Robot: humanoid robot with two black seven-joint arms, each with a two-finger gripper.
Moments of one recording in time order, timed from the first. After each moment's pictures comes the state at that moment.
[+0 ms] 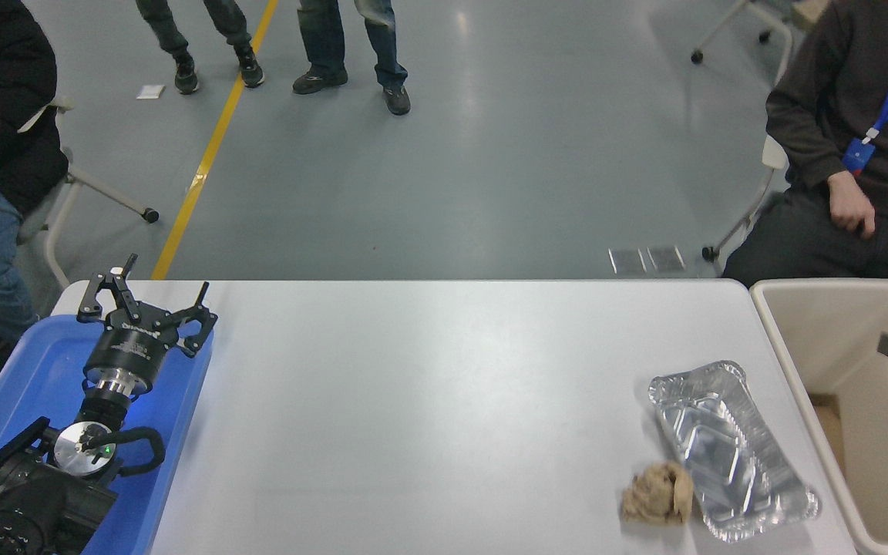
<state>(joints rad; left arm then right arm) -0.54 0.22 -1.14 -0.30 -0.10 -0.79 -0.16 1.11 -0.74 -1.06 0.79 -0.60 0.12 0.10</state>
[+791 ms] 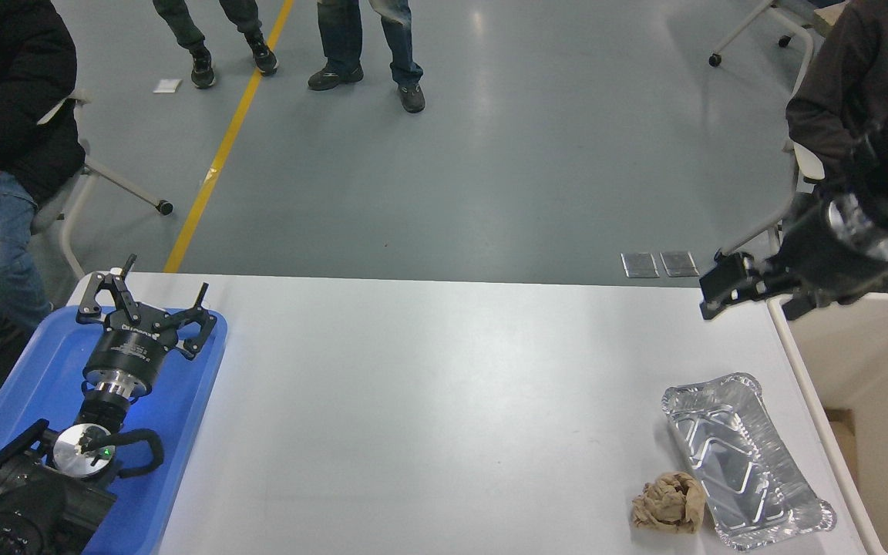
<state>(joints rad) -0.54 0.22 -1.14 -0.30 -0.10 -0.79 -0.17 2.23 -0.49 -1.30 1.39 -0.39 0.69 0.10</state>
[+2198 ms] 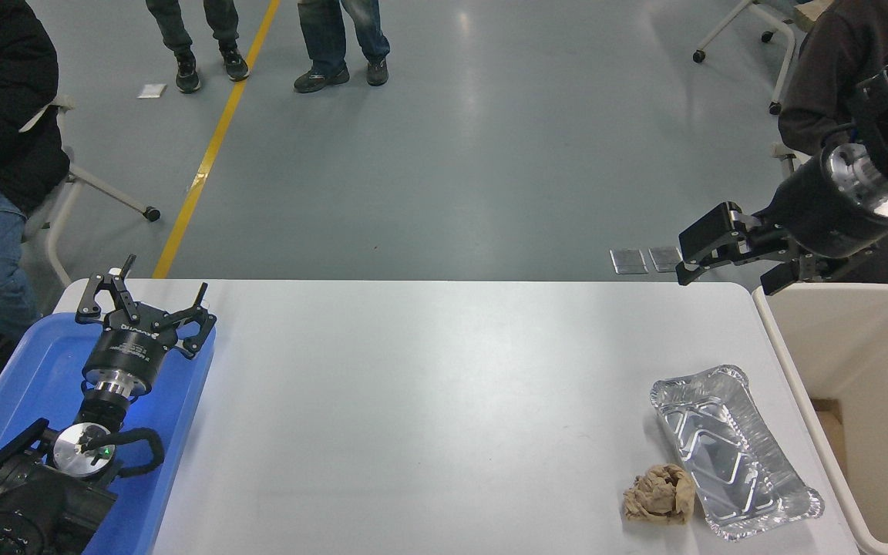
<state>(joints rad) -0.54 0.22 -1.14 -0.30 -0.11 -0.79 -0.17 2.26 -0.50 -1.31 1.43 -0.23 0.72 0.09</state>
